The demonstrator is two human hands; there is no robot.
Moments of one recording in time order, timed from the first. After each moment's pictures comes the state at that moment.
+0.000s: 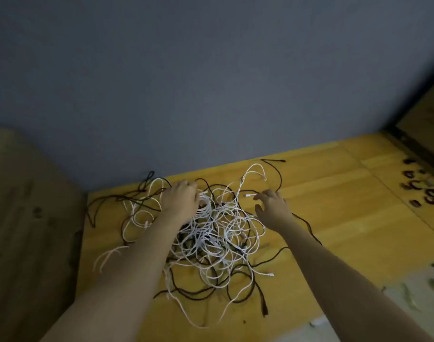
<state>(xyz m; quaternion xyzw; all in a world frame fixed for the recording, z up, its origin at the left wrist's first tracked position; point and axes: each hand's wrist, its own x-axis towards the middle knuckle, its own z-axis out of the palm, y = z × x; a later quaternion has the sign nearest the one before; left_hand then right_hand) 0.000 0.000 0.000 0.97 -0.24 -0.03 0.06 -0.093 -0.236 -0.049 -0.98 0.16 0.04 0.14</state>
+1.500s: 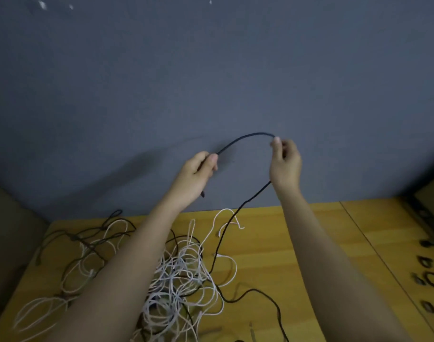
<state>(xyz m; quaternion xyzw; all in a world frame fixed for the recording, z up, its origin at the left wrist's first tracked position) 0.083 -0.196 0.116 0.75 -0.19 -0.02 0.63 0.079 -0.399 0.119 -0.78 0.14 -0.32 0.52</state>
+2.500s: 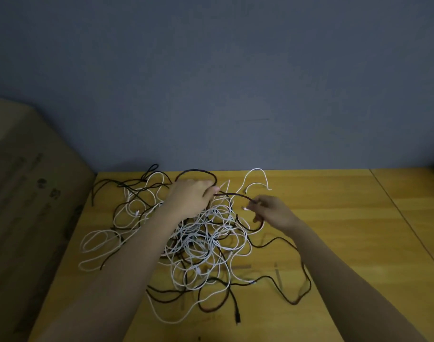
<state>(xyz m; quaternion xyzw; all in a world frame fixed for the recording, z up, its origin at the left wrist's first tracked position) -0.007 -0.081 0.030 0.96 -0.26 0.02 0.13 -0.053 -0.320 -0.012 -0.86 0.06 0.15 0.49</state>
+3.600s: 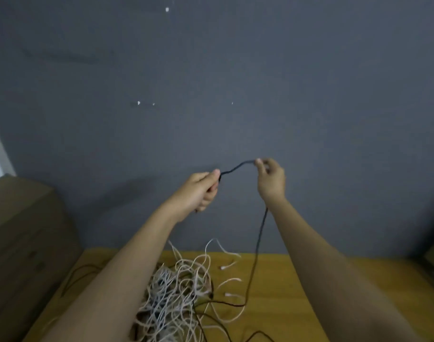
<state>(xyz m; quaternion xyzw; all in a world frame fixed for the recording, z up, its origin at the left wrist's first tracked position) -0.006 -0.147 0.236 0.71 -0.21 -0.08 0.67 0.040 -0.340 0.223 -0.80 0.04 -0.29 0.52</state>
